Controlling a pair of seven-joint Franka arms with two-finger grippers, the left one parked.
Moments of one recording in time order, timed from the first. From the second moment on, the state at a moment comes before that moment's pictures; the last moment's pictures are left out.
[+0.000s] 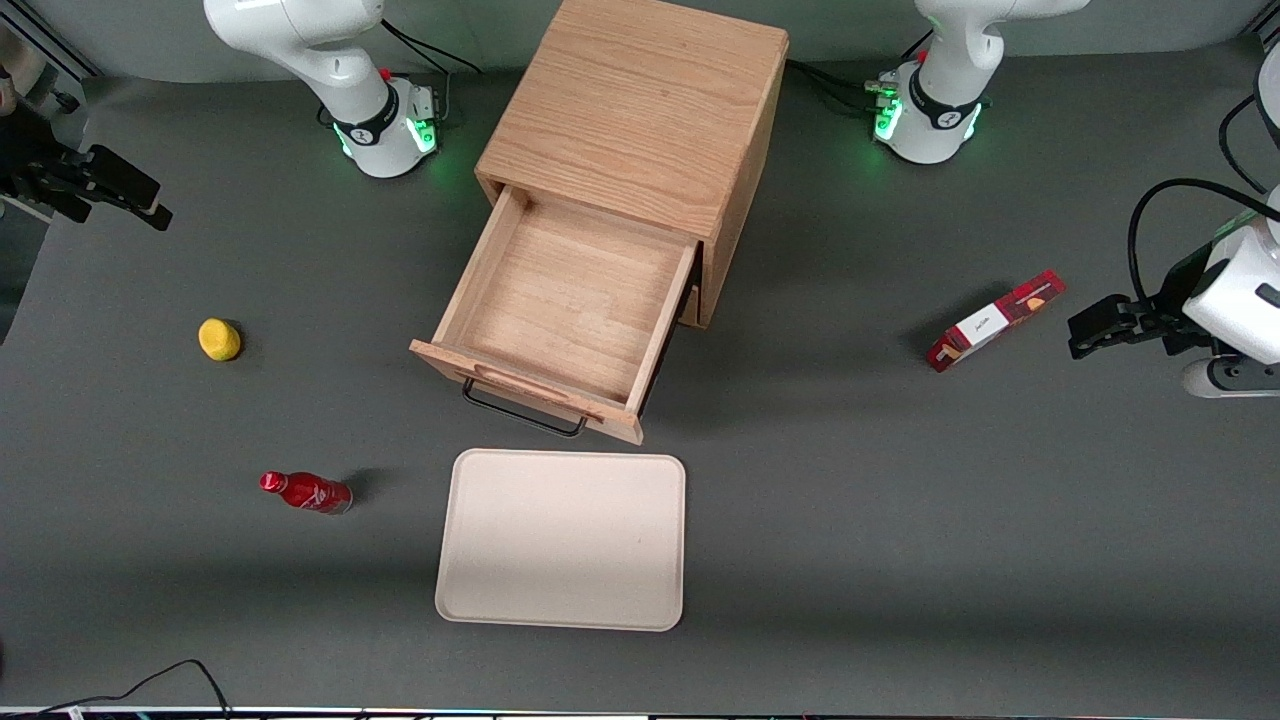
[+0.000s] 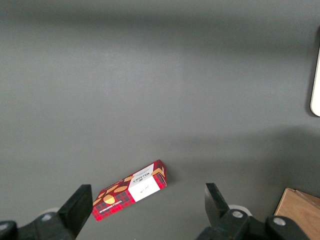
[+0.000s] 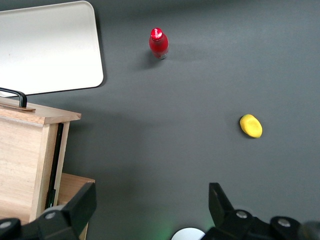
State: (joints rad) arm 0.17 -0.20 -0.15 -1.68 -0.01 1.49 0.19
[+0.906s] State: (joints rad) arm 0.17 -0.20 -0.17 -1.67 -0.01 1.47 0.19
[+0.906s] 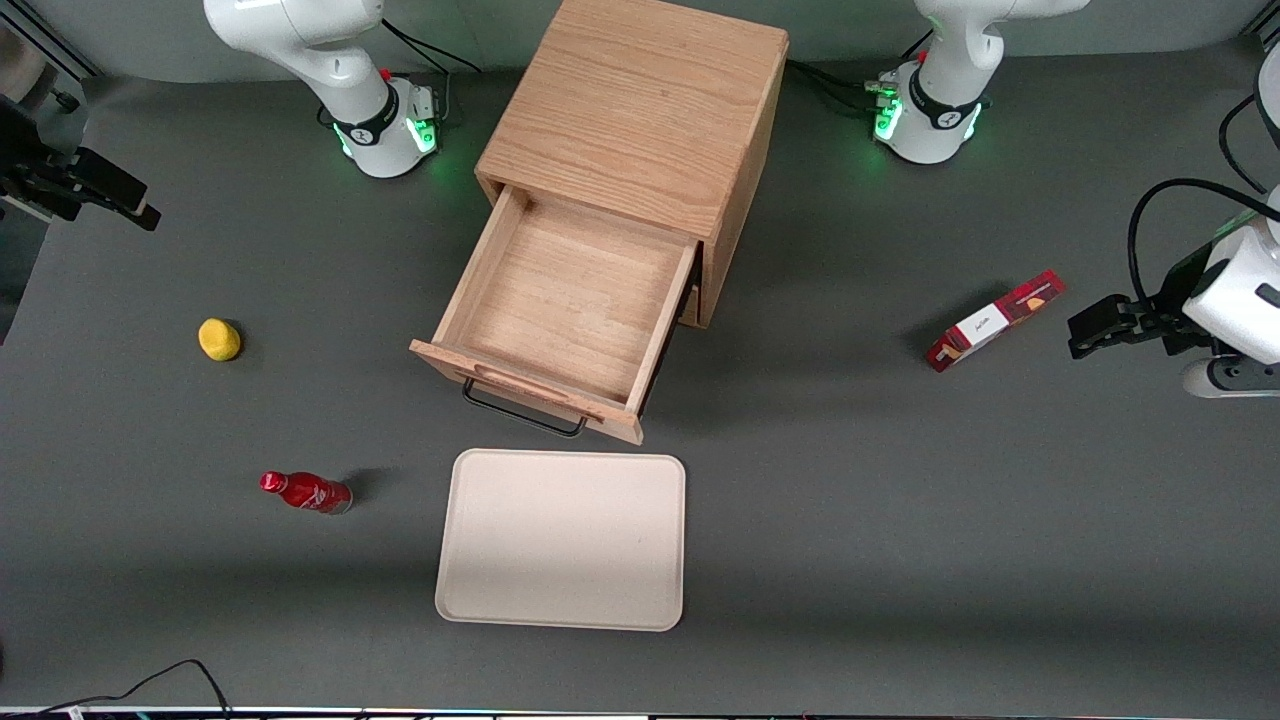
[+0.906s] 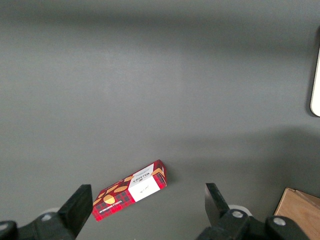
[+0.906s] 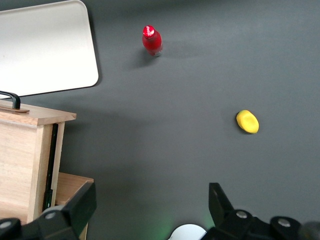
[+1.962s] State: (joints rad) arm 0.23 0.20 -0.01 -1.15 0.08 1.40 0.01
